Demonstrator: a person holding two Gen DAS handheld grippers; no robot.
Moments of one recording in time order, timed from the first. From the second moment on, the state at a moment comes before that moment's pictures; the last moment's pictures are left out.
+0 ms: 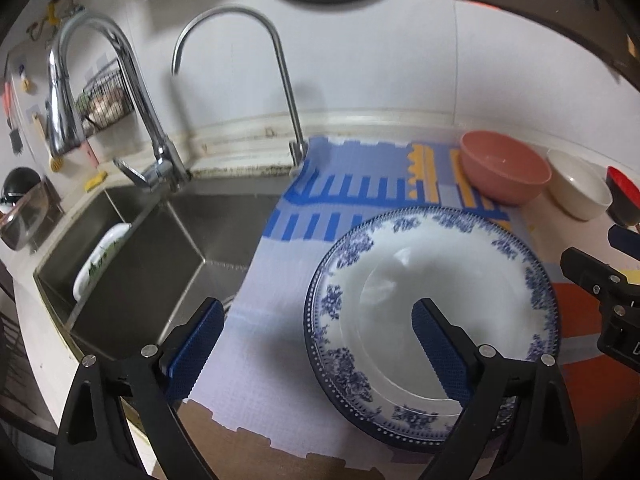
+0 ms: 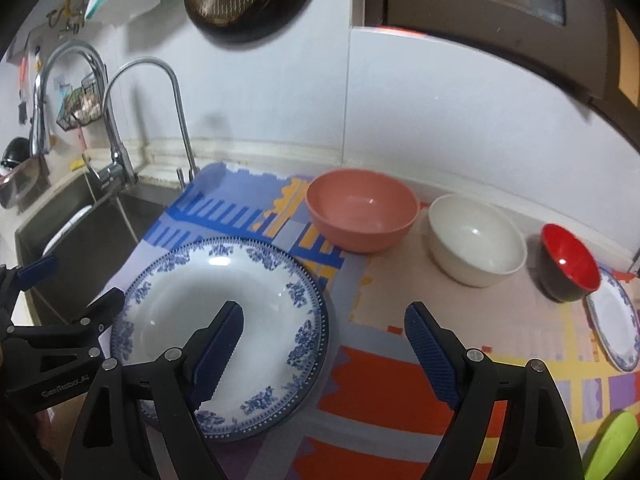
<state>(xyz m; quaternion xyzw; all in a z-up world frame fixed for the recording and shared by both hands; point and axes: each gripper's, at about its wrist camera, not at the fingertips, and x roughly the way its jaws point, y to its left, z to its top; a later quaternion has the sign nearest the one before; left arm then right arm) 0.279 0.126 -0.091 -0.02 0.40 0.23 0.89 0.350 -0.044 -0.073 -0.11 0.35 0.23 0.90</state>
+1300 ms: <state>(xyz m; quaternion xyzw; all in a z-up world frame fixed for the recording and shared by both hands) 0.311 0.147 -0.136 -0.08 0.46 0.20 0.86 0.397 -0.016 -0.135 -0.12 0.45 0.26 0.85</state>
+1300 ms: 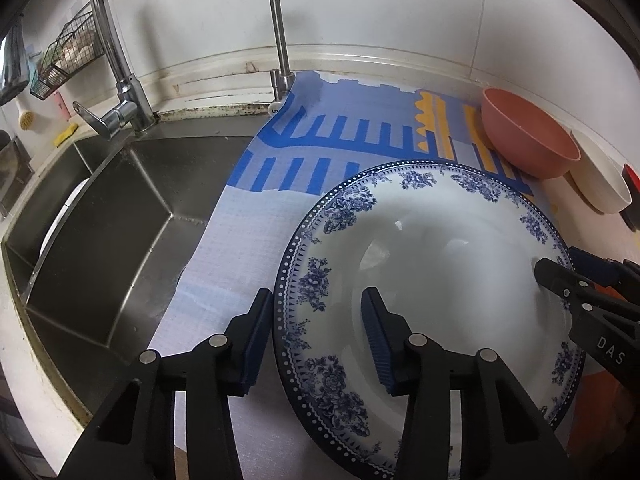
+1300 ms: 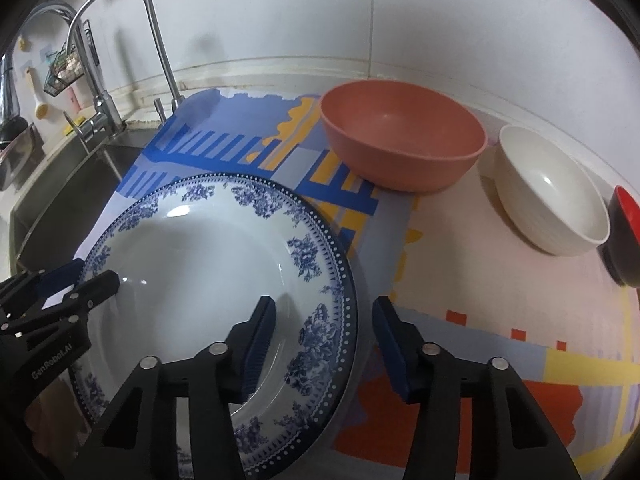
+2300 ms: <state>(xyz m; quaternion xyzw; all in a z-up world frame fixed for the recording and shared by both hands) 0.301 0.114 -0.108 -0.07 0.46 0.17 0.87 0.387 -0.044 -0.101 -0.11 0.44 0.22 0.86</state>
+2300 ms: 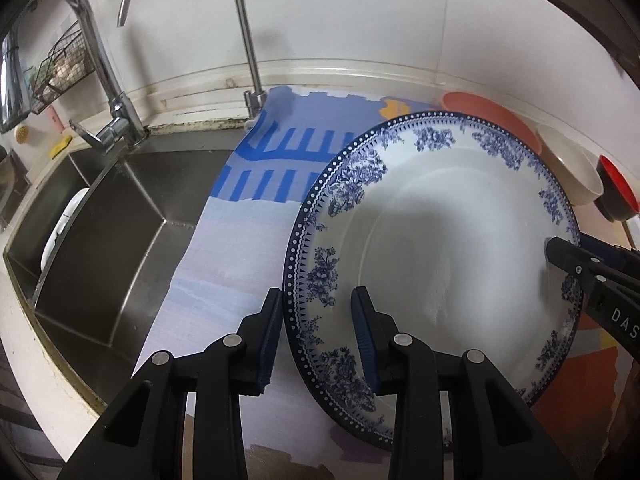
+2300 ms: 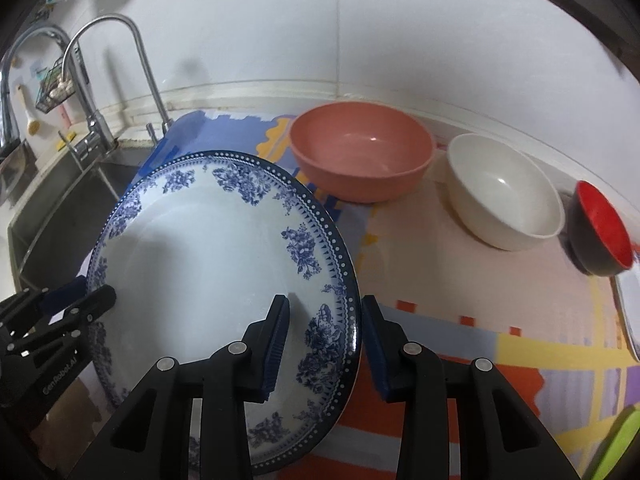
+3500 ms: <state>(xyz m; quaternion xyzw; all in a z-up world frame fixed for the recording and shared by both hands) 0.318 -0.050 -0.081 0.03 0.45 0.04 0.89 0.354 -0.223 -0.083 0.01 0.48 0.05 0.87</state>
